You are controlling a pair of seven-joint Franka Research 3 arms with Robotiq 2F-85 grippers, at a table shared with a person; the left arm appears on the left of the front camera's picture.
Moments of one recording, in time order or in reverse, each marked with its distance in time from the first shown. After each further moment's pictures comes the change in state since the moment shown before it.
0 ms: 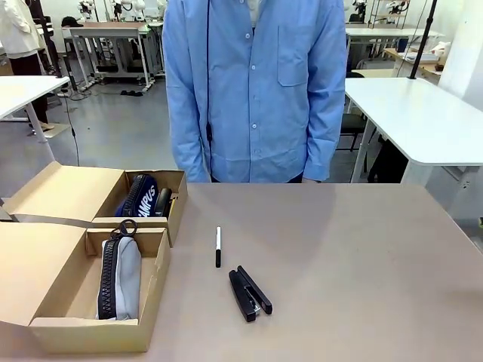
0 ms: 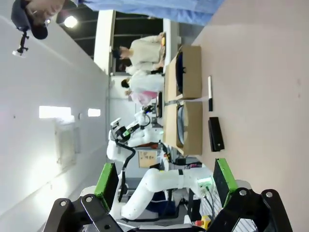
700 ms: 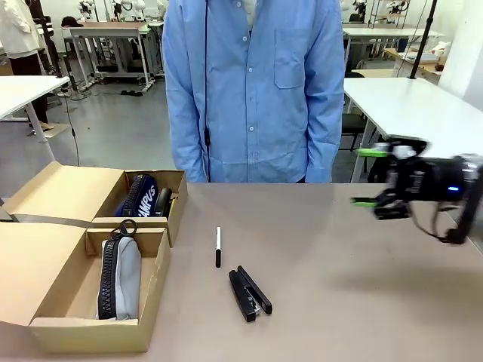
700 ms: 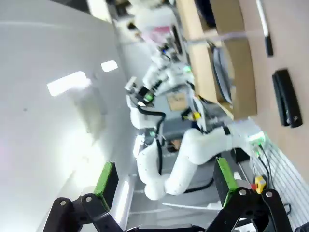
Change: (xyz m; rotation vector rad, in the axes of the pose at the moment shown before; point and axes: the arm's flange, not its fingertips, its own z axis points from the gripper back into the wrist) left arm 0.000 0.000 0.000 0.000 0.000 0.001; right arm 0.001 0.035 -0.206 0.075 0.318 -0.265
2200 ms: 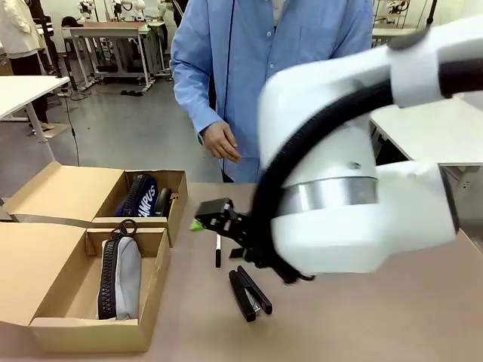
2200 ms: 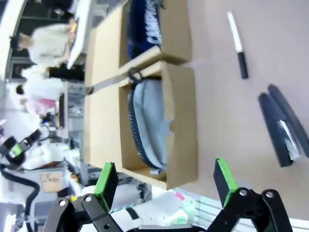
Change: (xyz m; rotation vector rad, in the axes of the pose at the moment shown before) left arm -0.001 0.001 -0.001 -0.002 0.000 0.002; right arm -0.154 -0.036 -0.302 -0.657 -0.444 0.326
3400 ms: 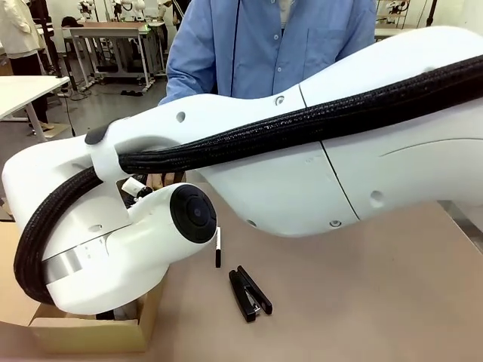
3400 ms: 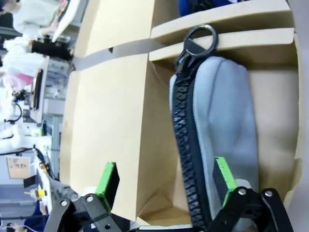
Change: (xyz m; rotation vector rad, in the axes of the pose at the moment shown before) left arm 0.000 0.001 0.000 0.001 -0.003 0.001; right arm -0.068 0.113 -0.206 -0.071 0.014 0.216
